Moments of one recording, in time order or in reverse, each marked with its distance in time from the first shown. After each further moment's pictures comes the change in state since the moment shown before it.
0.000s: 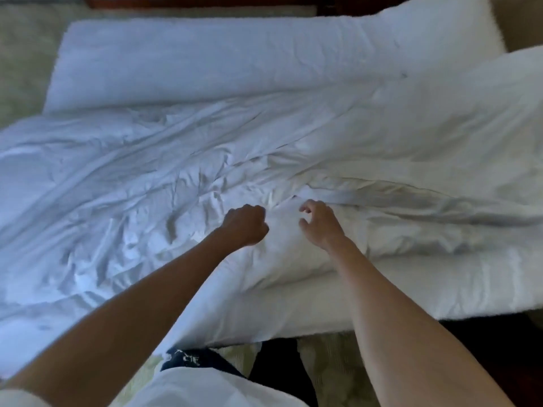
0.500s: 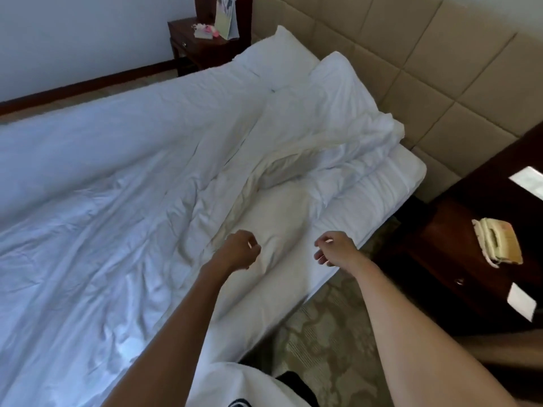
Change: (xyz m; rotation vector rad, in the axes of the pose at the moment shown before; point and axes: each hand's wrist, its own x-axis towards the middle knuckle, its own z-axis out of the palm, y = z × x) left_hand -0.151 -0.118 -0.012 -0.197 -0.172 0.404; right_hand -0.269 -0.111 0.090 0.626 0.363 0.612
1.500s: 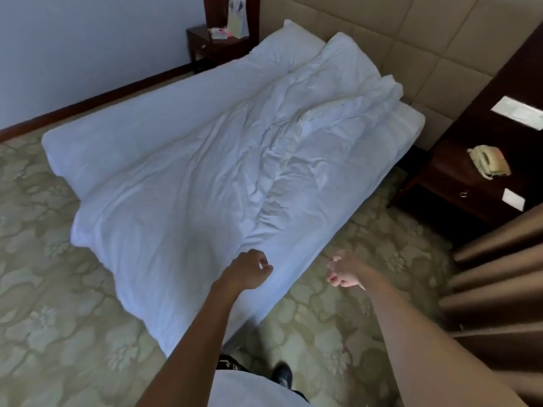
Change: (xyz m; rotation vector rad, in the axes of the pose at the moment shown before) left_hand -0.409 -0.281 -0.013 0.099 -0.185 0.015; right_hand -0.379 0.063 0.321 0.197 -0.115 0.366
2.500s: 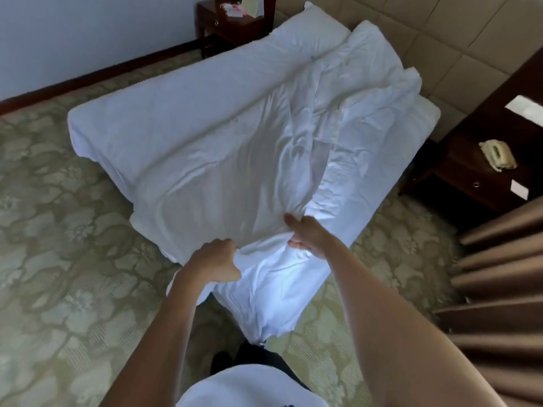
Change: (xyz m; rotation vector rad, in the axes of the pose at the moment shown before) left_hand -0.091 -0.249 -0.201 0.364 -0.051 -0.008; right_hand -0.100 -0.184 0.300 0.344 -0.069 -0.307
